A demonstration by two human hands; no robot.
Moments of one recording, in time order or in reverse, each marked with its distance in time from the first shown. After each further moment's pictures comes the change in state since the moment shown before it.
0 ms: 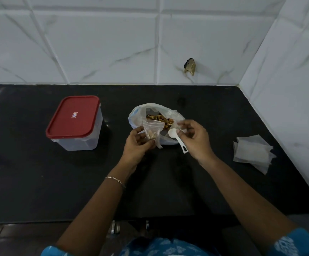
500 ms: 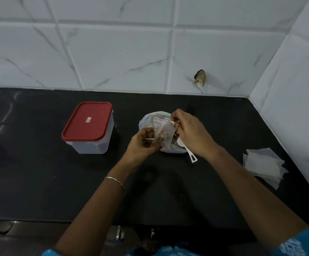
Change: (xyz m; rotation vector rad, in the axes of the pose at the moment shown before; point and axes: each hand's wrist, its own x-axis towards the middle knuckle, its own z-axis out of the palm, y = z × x) left_hand -0.002 0.027 -0.016 0.186 -0.122 0.169; right_hand 0.027 -0.071 0.007 -0.470 -0.249 -0.433
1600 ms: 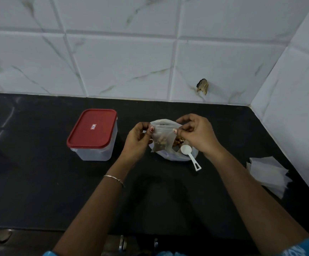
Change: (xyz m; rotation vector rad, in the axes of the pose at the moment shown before) left_hand 0.021 0.018 -0.020 0.014 0.104 0.200; right_hand 0.010 -0.006 -0.006 0.392 0.106 0.311
